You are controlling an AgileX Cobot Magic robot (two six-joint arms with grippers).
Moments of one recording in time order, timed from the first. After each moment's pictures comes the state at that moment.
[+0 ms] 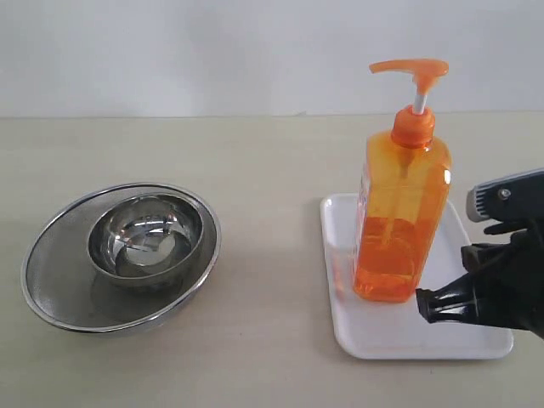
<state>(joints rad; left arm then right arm) -0.05 0.00 0.00 0.20 0.31 -0.18 0.85 1.13 -0.29 1.46 -0.58 -1.12</state>
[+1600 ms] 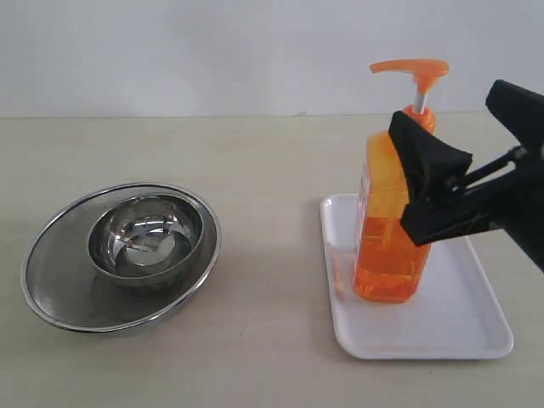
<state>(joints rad) -0.05 0.00 0.00 0.20 0.31 -0.18 0.85 1.11 -0.22 0.49 -1.05 -0.41</state>
